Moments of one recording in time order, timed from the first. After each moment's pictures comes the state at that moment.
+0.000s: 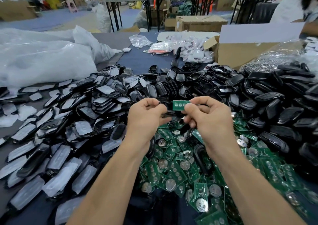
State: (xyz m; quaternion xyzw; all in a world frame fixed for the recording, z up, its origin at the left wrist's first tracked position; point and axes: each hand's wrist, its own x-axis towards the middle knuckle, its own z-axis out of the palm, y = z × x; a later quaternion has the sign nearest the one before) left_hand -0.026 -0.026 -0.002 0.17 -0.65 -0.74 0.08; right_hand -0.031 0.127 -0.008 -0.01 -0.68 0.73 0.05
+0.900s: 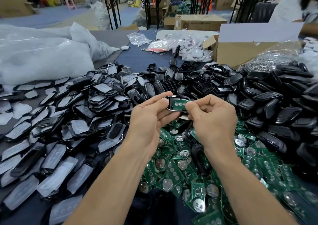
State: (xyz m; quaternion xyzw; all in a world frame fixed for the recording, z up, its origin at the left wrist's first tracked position) left_hand -0.020 -0.015 0.002 0.10 -0.49 -0.87 0.02; right_hand -0.028 0.122 -0.010 -0.04 -0.77 0.60 0.20
